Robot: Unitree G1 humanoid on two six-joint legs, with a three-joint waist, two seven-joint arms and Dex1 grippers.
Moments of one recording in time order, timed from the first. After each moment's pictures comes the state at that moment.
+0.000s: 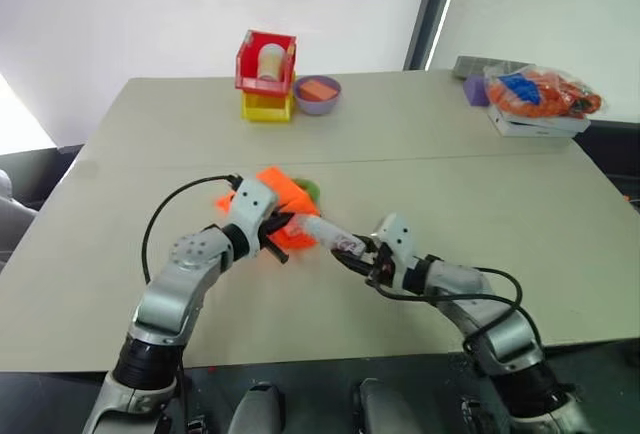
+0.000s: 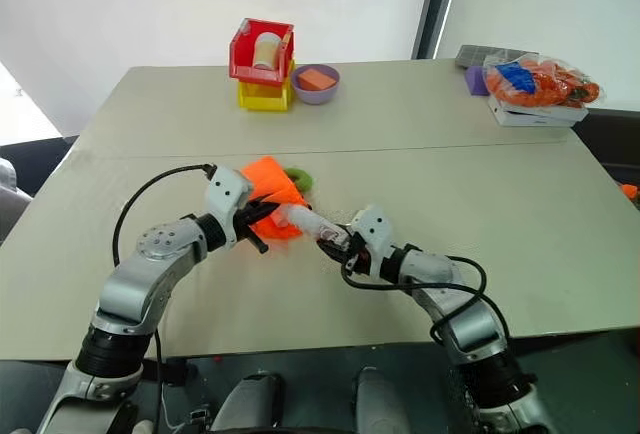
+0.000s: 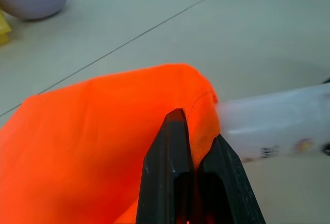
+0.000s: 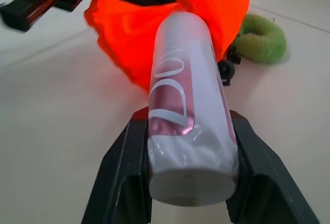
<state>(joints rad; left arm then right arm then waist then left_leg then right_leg) -0.32 0.37 -0.11 -0.33 -0.20 0.63 -0.55 -0.24 -0.38 0.25 -0.20 0.26 0.40 0.63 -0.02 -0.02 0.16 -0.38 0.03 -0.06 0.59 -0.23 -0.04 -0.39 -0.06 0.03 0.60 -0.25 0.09</state>
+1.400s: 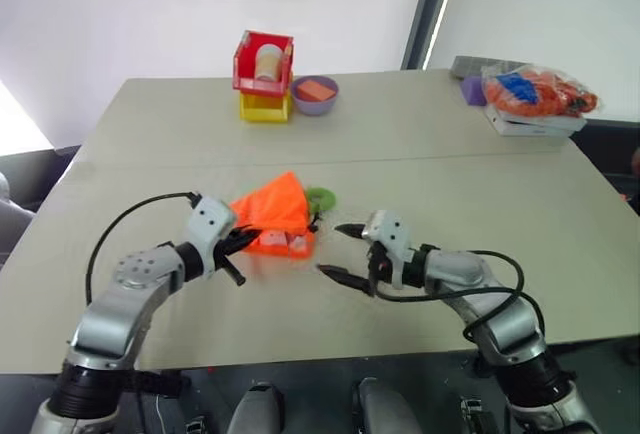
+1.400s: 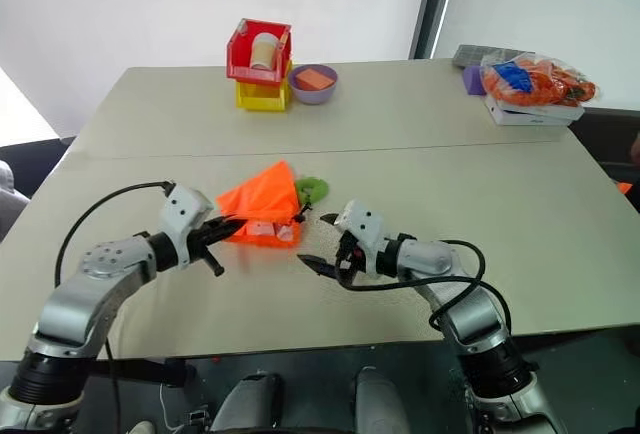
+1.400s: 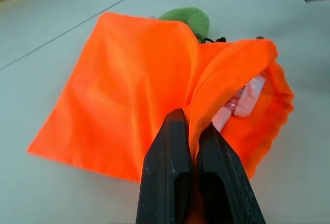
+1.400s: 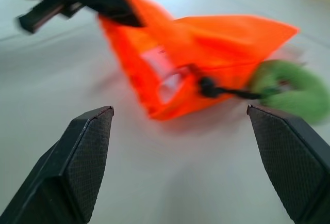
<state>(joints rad) -0.12 0.65 0.06 -0.35 -0.33 0.58 -0.72 -0.30 -0.41 0.16 -0.30 0.27 0.56 0.72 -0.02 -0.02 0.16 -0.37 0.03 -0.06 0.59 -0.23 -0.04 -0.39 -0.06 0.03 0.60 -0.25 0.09</state>
